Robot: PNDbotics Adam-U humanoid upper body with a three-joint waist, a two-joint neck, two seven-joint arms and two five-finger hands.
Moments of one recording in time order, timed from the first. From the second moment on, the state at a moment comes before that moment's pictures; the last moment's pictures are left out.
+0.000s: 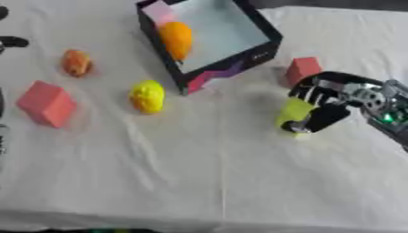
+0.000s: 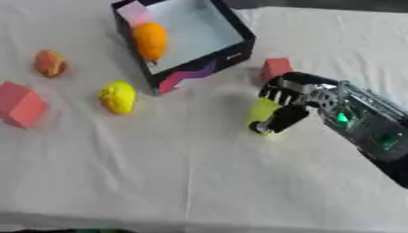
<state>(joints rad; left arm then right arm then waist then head) -0.27 0.48 -0.03 -1.98 0.30 0.09 0.52 -0.69 -0.79 0.65 -1.70 0.29 0.59 0.45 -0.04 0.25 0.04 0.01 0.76</state>
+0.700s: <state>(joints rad) -0.27 0.48 -0.03 -1.98 0.30 0.10 0.50 -0.69 -0.78 0.65 -1.68 0.28 0.57 0.39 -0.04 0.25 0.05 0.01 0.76</state>
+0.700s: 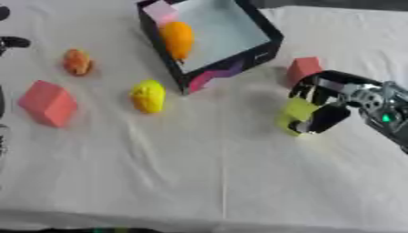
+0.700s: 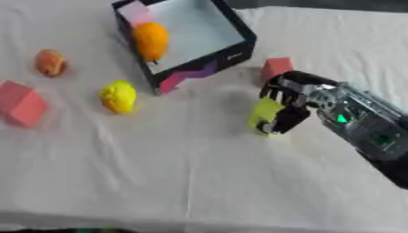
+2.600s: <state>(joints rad) -0.32 0.46 -0.04 -1.98 0.31 0.07 0.49 -1.25 -0.25 0.38 -1.05 0.59 0.29 0.25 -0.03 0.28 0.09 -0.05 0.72</state>
